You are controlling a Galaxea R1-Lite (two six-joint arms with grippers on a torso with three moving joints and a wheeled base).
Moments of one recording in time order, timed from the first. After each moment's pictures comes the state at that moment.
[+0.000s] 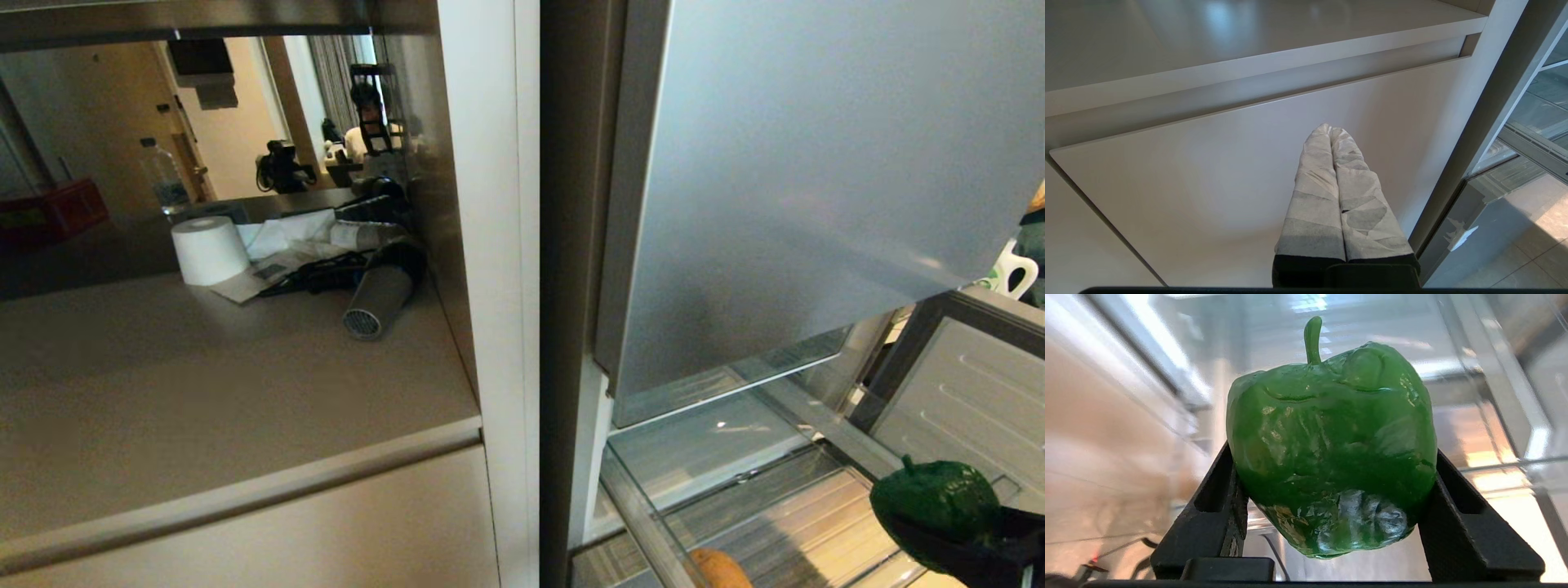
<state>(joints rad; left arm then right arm) 0.00 0.00 0.00 0.00 0.00 -0.01 -0.10 0.99 -0.20 -0.35 0.32 -0.12</state>
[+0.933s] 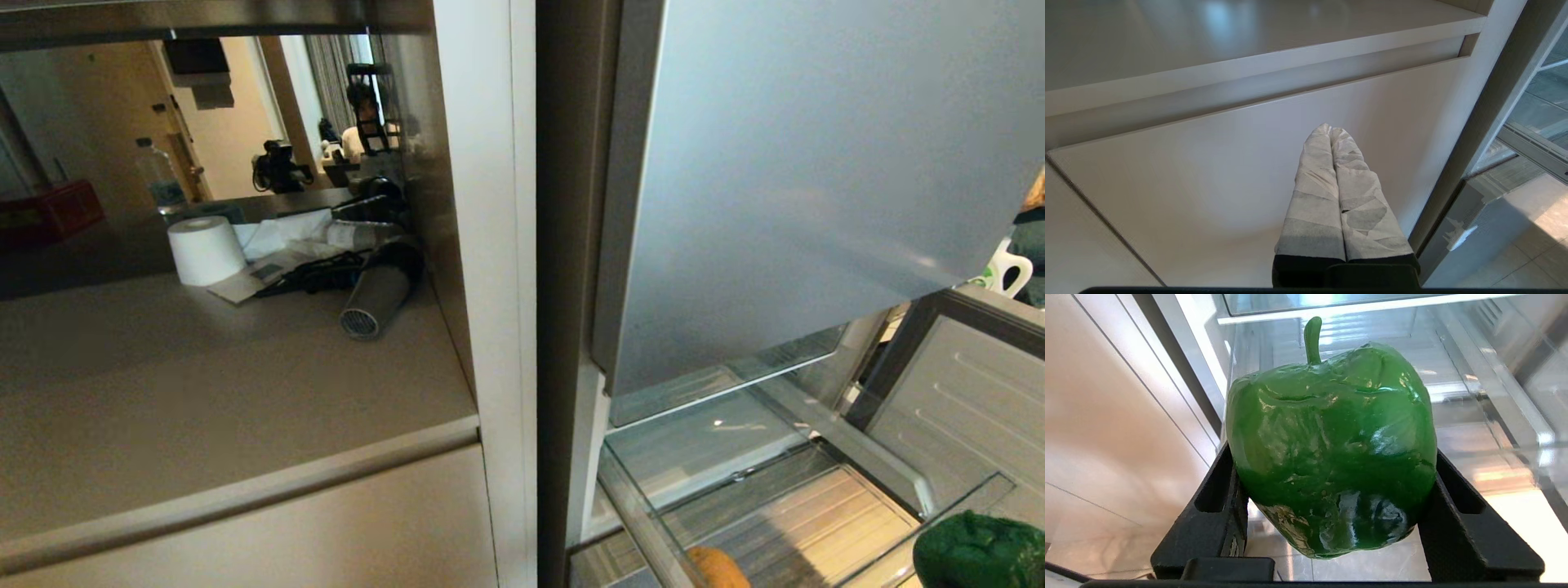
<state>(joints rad) 0.00 0.00 0.00 0.00 0.00 -0.01 -0.10 0.61 -0.08 -0.27 0.36 -0.05</state>
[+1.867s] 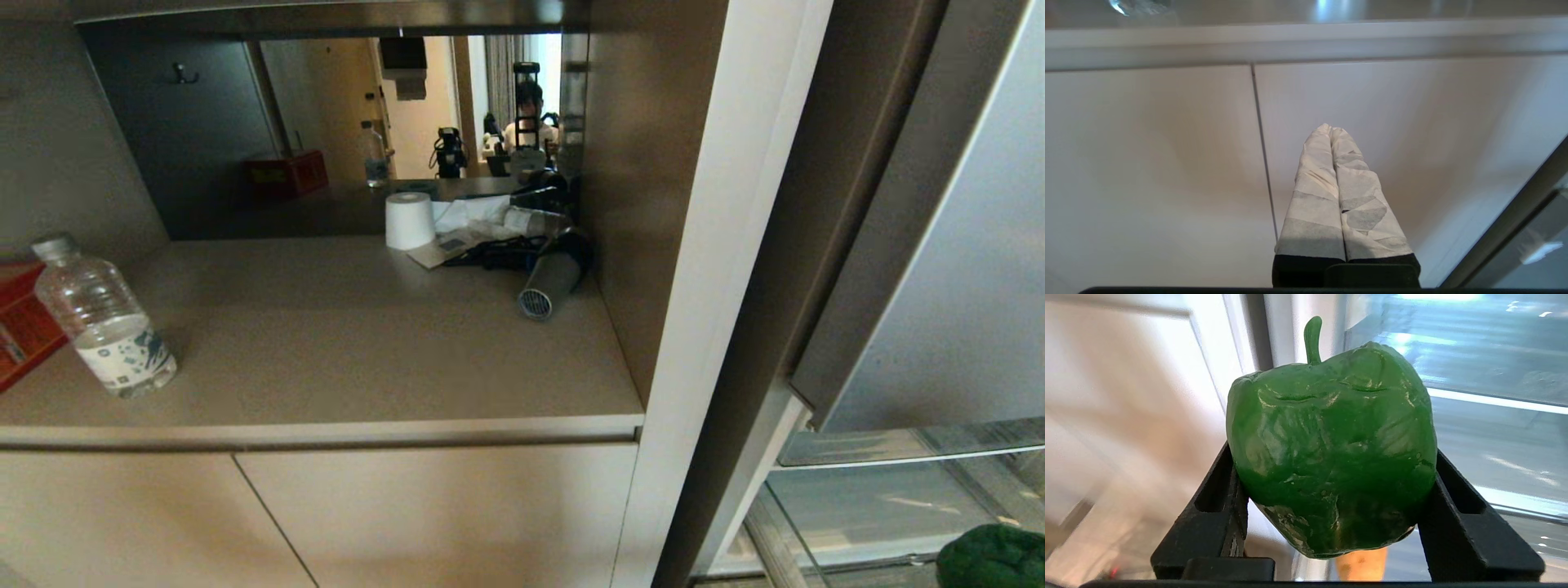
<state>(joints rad) 0.00 0.00 0.00 0.00 0.00 -0.01 -0.10 0.48 -0.06 -0.22 0.33 -0.06</state>
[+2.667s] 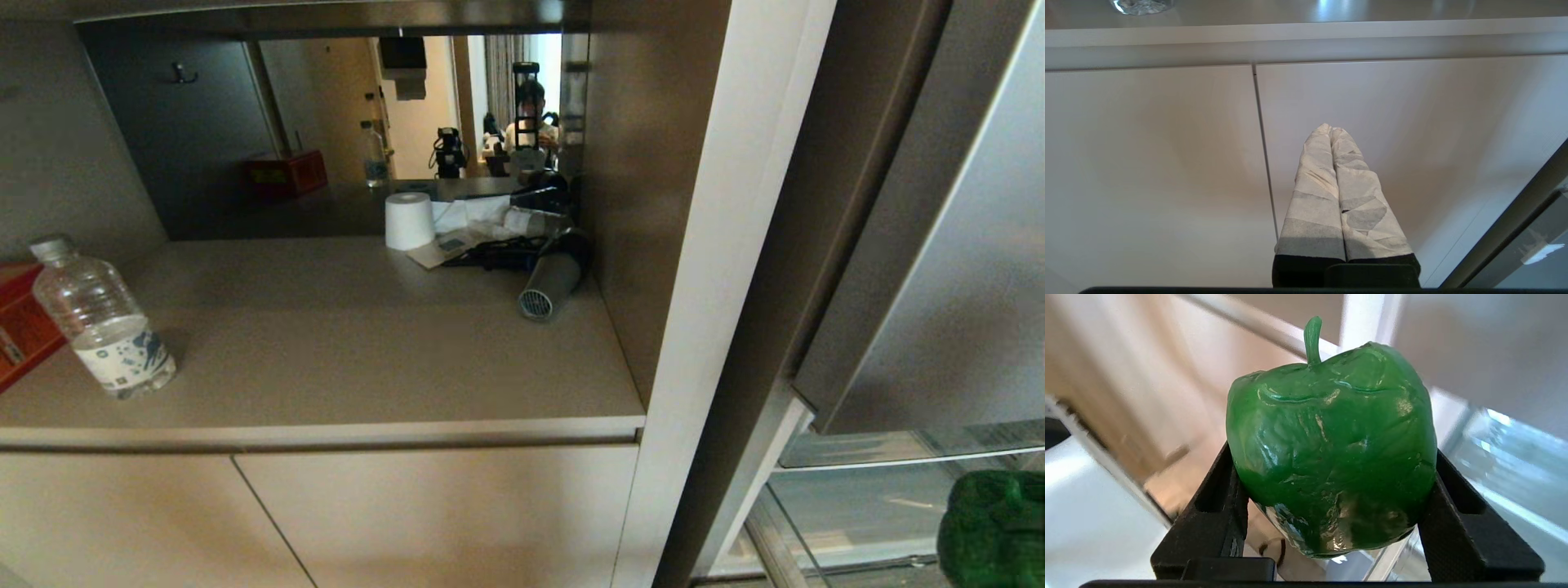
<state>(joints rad) 0.00 0.00 0.00 0.00 0.00 -0.01 -0.08 0.66 -0.47 0.05 0.78 -0.21</state>
